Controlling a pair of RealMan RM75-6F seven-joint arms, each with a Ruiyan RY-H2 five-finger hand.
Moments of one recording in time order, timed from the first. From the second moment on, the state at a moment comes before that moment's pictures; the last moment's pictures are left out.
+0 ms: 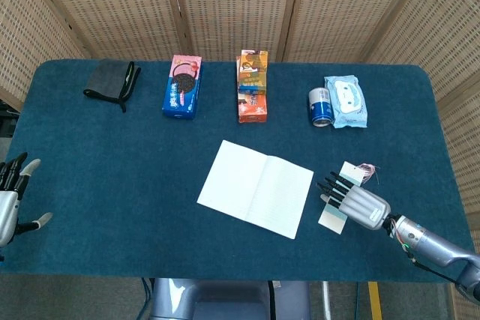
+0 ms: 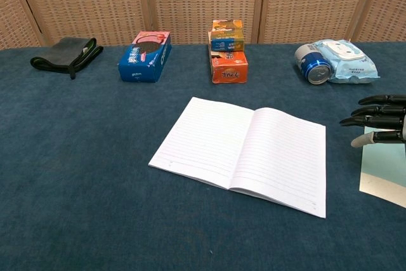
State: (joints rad) left arm -0.11 -1.06 -0.07 -1.71 1.43 1.45 0.07; right arm 0.57 -1.39 -0.18 -0.80 -2.05 1.27 0.05
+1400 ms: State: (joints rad) left arm -0.11 -1.07 -0.07 -1.71 1.42 1.44 0.09; right arm 0.55 -1.61 -0.29 -0.39 -2.01 1.41 0.24
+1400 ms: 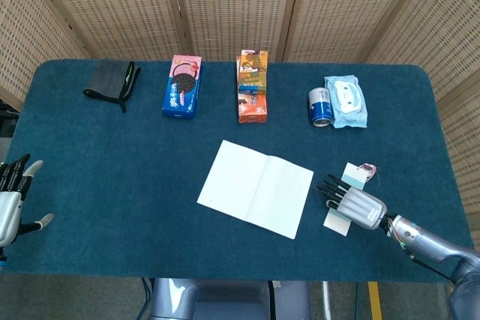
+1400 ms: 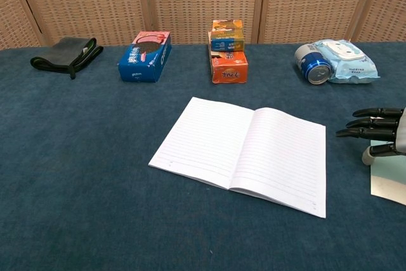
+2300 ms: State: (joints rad) left arm -0.12 -1.06 -0.06 -1.71 1.42 1.43 0.08; right arm 0.58 -1.53 -0.25 -0.52 -1.97 1.51 0.11
